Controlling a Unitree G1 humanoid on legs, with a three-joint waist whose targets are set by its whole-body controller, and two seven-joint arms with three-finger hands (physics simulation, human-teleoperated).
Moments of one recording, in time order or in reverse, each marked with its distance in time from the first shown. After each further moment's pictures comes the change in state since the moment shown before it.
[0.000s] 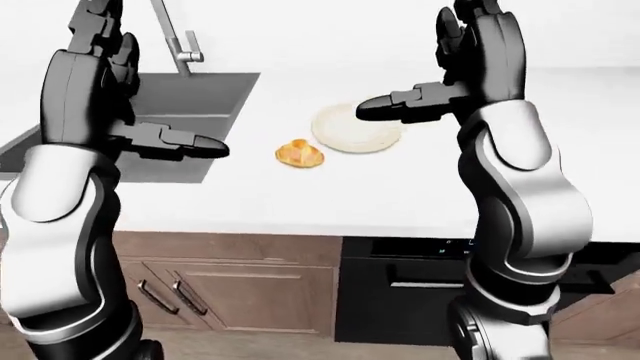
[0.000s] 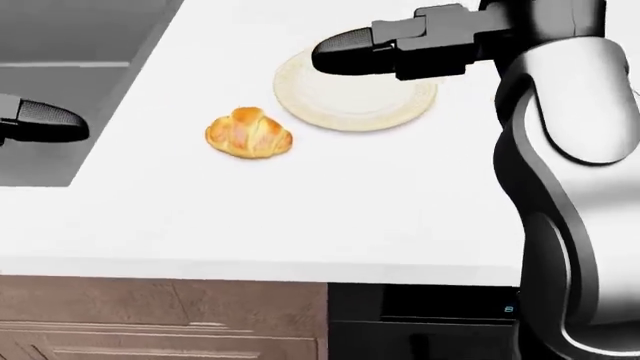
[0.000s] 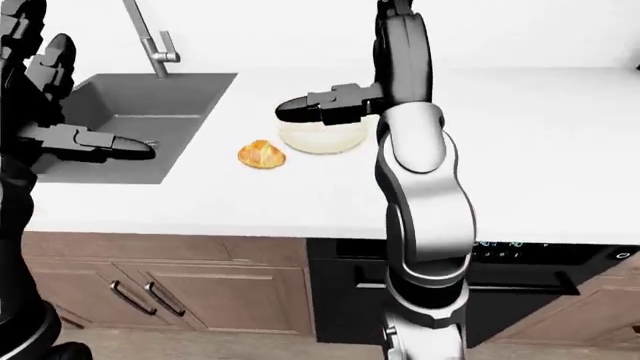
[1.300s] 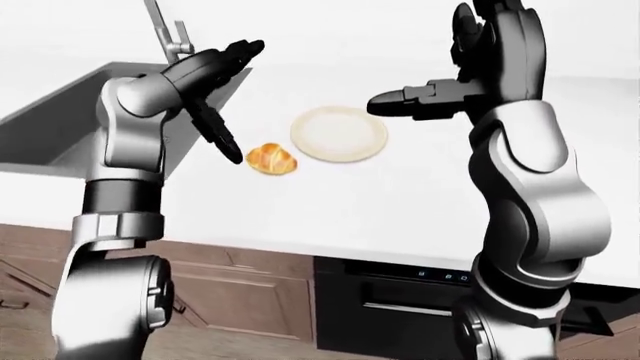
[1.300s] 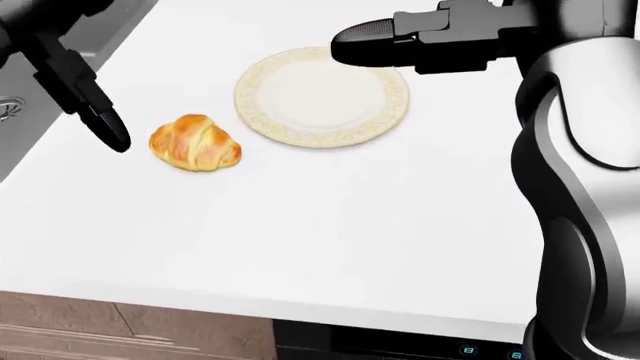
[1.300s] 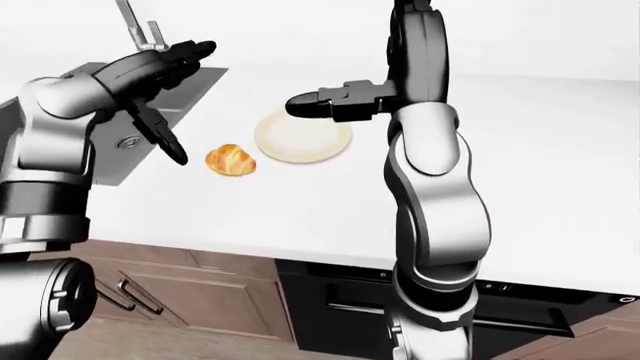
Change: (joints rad) left arm -0.490 0.038 -0.206 1.159 0.484 -0.794 -0.609; right arm 0.006 -0.026 -0.021 -0.034 0.031 0.020 -0.042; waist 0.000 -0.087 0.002
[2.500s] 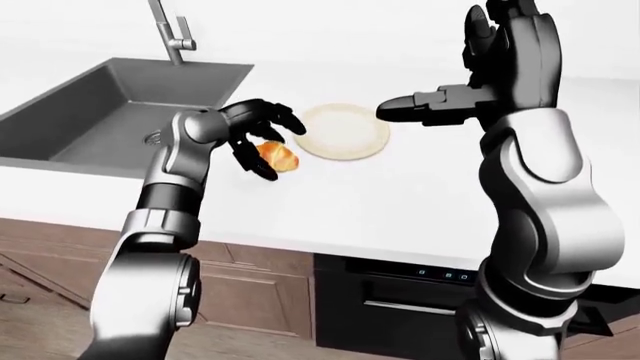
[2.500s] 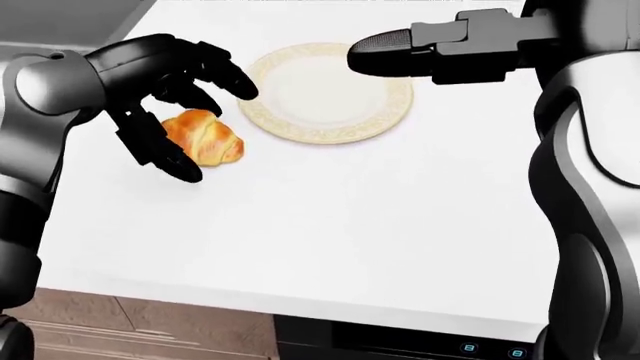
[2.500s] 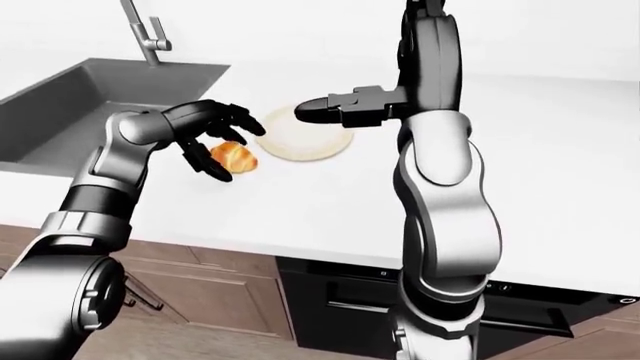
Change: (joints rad) left arm -0.025 -0.123 -0.050 0.287 0.133 -0.135 0.011; right arm 0.030 -0.014 -0.010 -0.057 -0.026 0.026 0.020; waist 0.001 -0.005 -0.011
